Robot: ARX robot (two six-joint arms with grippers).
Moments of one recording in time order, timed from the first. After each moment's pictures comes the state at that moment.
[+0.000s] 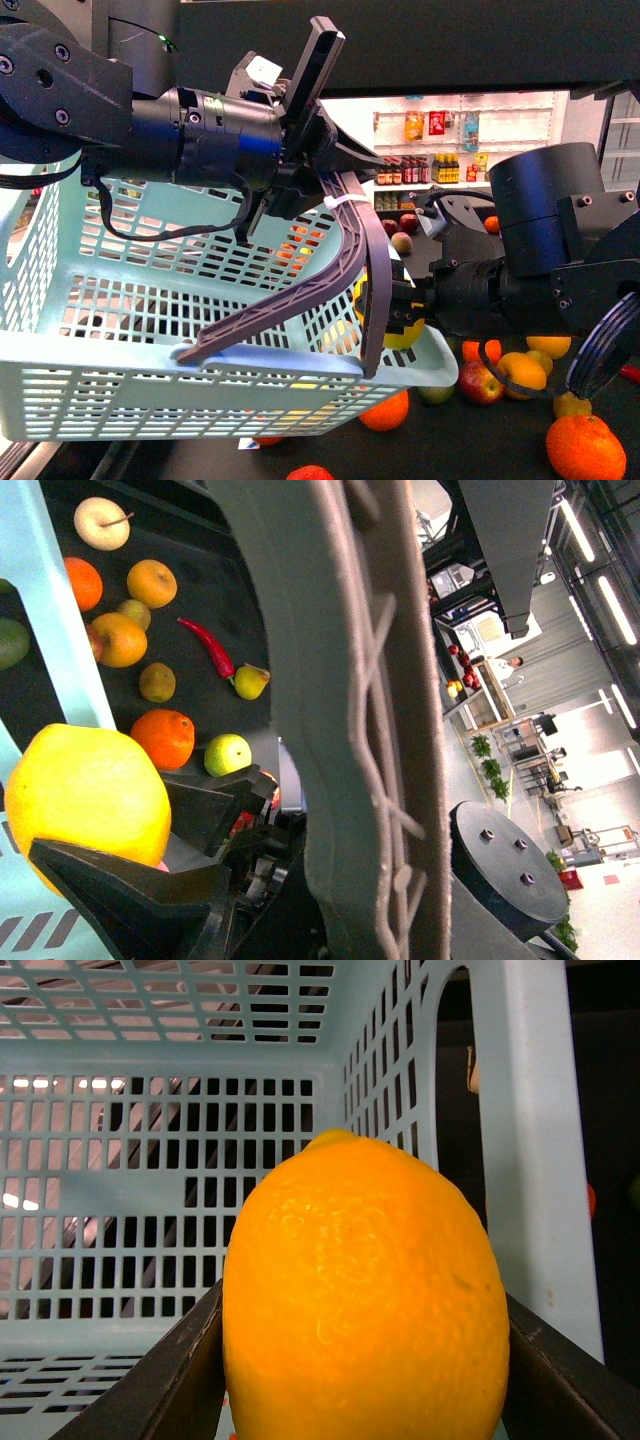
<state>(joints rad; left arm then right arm) -0.34 1.90 1.42 0.29 0.74 -0.75 0.24 2.00 1.17 0.47 -0.25 0.25</state>
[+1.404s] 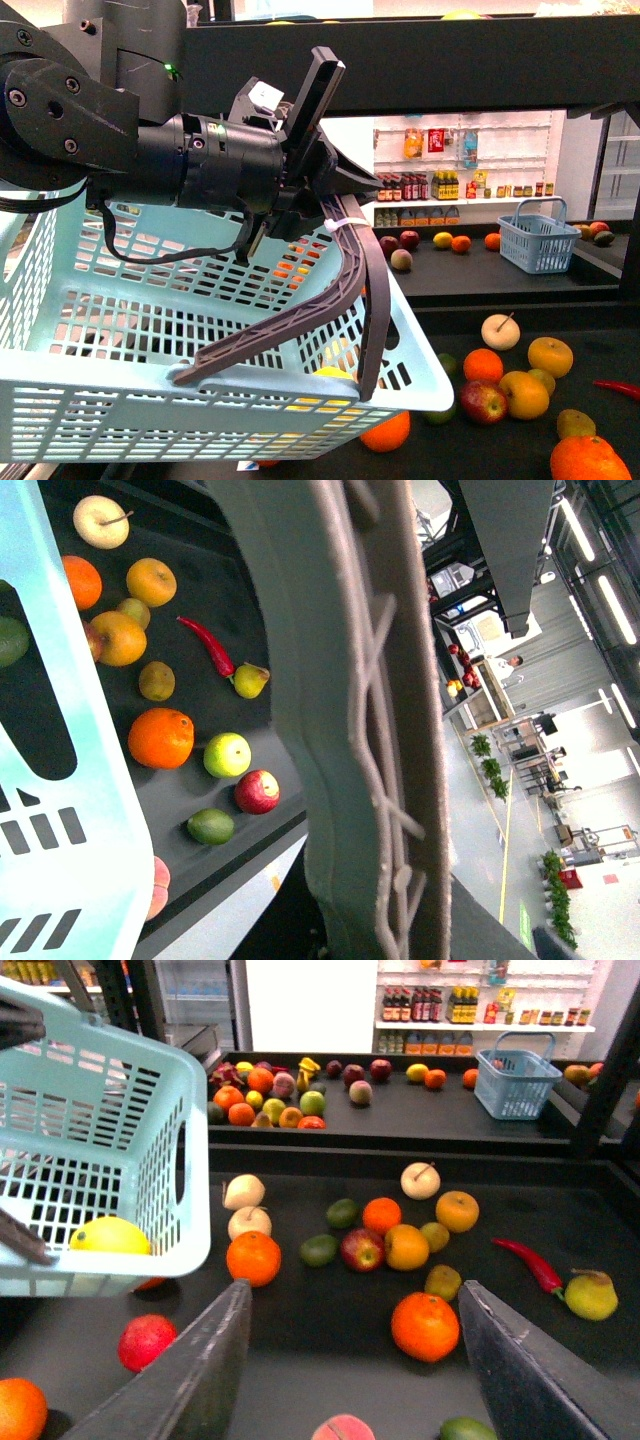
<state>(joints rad) -0.34 1.90 1.42 0.29 0.74 -0.75 0.00 0.54 0.22 0.26 -0.01 -0.02</state>
